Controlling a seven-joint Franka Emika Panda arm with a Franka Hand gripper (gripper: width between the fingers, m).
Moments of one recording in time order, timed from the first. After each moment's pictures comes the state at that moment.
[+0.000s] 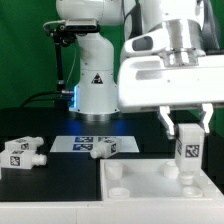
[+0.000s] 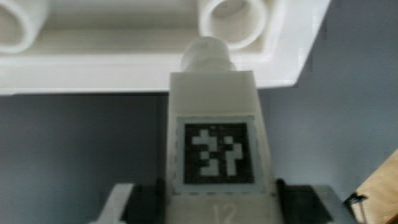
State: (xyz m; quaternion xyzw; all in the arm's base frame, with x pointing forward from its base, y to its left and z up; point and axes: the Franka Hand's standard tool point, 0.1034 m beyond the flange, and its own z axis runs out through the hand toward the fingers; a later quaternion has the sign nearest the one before) arm 0.633 0.107 0.111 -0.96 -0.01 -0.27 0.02
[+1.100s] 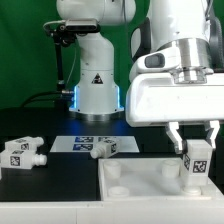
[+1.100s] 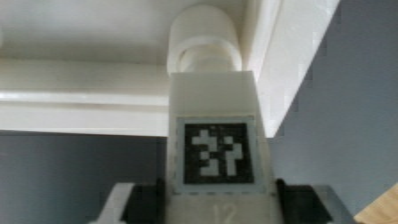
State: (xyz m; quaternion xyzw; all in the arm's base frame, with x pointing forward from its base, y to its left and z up) arm 0.629 0.116 0.090 -0.96 -0.04 -0.27 0.01
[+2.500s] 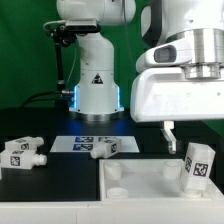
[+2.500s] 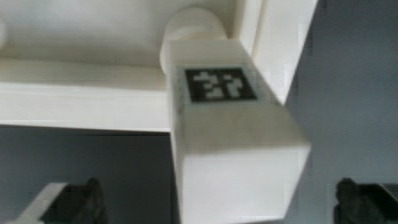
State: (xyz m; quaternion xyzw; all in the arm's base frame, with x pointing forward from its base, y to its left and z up) arm 0.651 0.117 0.099 -0.99 -0.03 -0.11 0.01
